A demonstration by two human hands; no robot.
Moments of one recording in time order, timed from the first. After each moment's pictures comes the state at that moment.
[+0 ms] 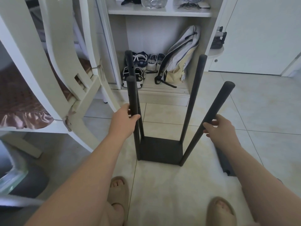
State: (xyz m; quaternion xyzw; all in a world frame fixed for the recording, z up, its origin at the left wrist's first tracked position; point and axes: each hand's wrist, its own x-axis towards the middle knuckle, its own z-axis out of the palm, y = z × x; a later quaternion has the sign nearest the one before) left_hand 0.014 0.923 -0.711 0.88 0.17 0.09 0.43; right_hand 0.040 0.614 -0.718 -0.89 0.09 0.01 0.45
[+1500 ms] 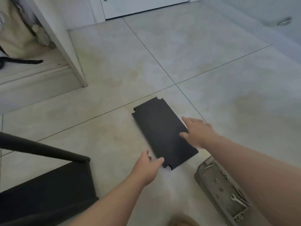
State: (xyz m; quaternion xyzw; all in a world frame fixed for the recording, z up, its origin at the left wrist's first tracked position) left_hand 0.131 0.497 -1.062 0.80 0.06 -0.43 0.42; right_hand 0.144 0.276 -1.028 -0.95 0.15 0.26 0.07
